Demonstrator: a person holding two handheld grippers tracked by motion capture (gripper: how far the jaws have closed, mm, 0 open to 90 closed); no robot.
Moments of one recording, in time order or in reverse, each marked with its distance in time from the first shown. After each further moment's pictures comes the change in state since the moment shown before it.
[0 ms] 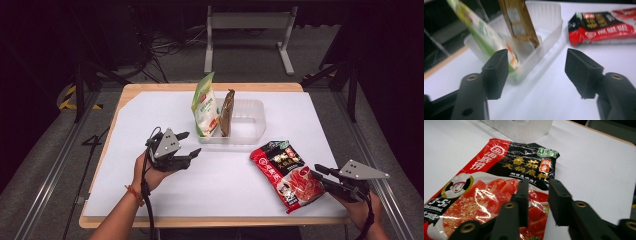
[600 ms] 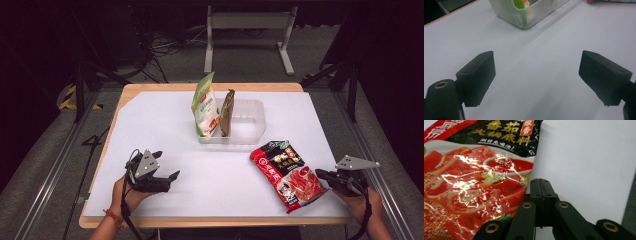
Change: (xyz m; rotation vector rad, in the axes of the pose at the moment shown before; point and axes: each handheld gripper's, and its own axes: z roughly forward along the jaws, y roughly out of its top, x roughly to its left) left arm -0.003 -0.071 -0.030 0.094 0.076 -0.110; right arm -0.024 -0.014 0.017 0.209 -0.006 0.094
